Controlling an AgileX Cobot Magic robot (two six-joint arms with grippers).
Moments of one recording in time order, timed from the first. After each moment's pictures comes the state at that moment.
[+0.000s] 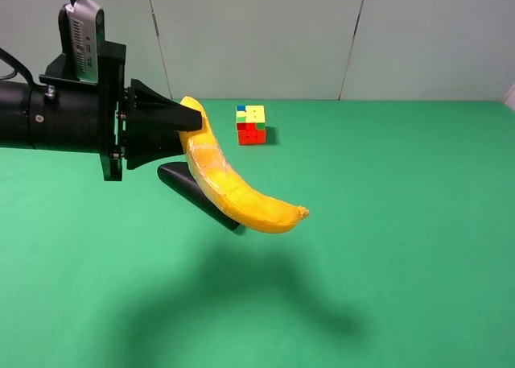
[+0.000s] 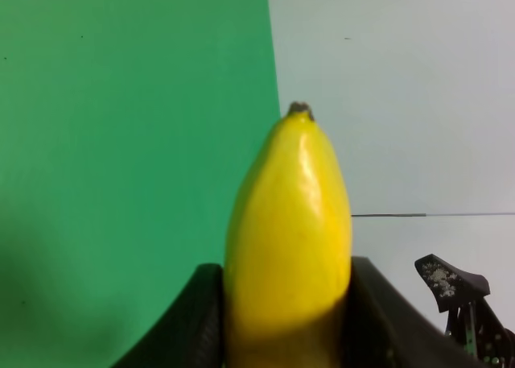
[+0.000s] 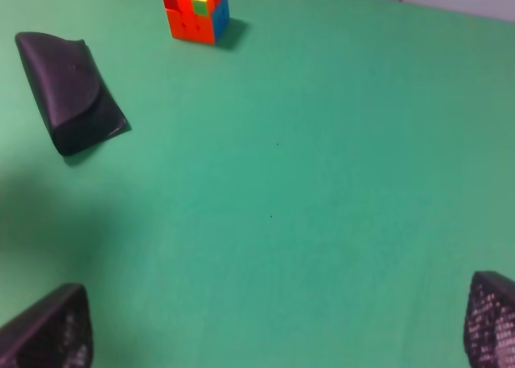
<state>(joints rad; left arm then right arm) -0.21 1.47 -0.59 -1.64 0.90 0.93 0.49 -0.01 -0.49 -0.04 1.03 0.02</state>
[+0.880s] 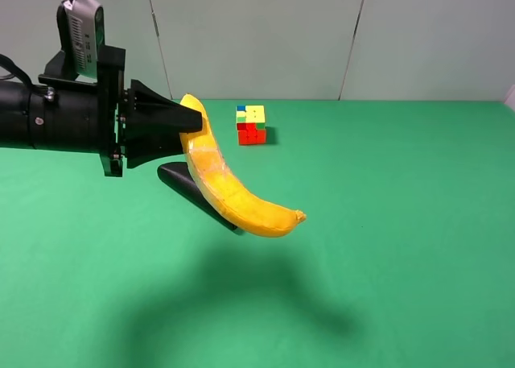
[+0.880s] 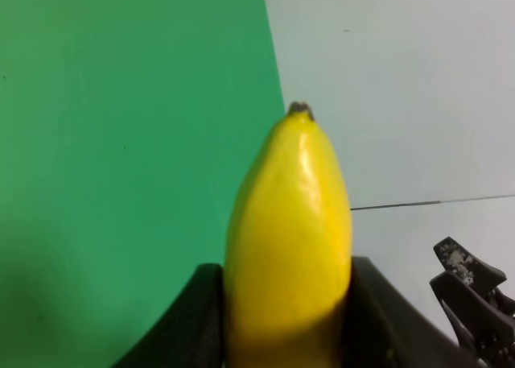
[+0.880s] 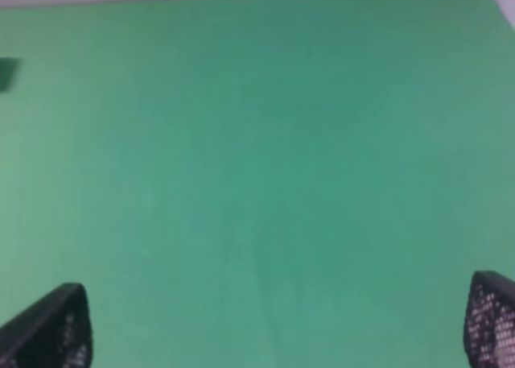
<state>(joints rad) -0.21 1.47 -0.59 -1.64 0.90 1.01 0.02 -0.01 -0.49 -0.03 1.03 0.02</state>
